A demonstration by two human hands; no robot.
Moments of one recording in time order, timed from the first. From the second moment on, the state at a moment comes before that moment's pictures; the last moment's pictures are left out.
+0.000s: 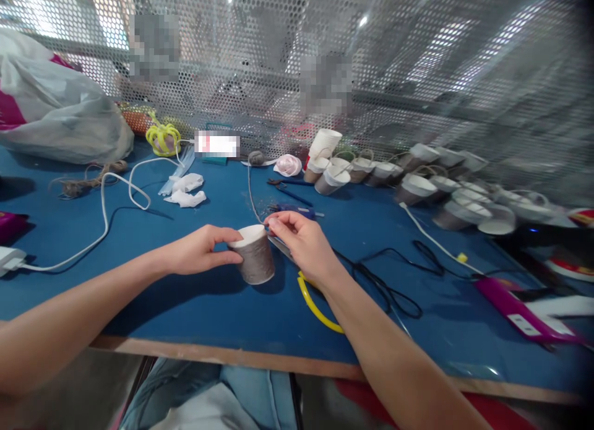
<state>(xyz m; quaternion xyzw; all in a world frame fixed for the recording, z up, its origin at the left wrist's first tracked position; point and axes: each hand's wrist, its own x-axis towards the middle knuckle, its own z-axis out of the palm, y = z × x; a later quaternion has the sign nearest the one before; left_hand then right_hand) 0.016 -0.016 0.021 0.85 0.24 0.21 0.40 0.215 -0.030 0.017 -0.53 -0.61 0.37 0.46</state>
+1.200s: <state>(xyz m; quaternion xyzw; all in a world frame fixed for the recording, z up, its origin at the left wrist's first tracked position) 0.014 -0.017 0.023 0.85 0.23 0.21 0.43 0.200 -0.041 0.010 -0.56 -0.66 0.27 0.43</state>
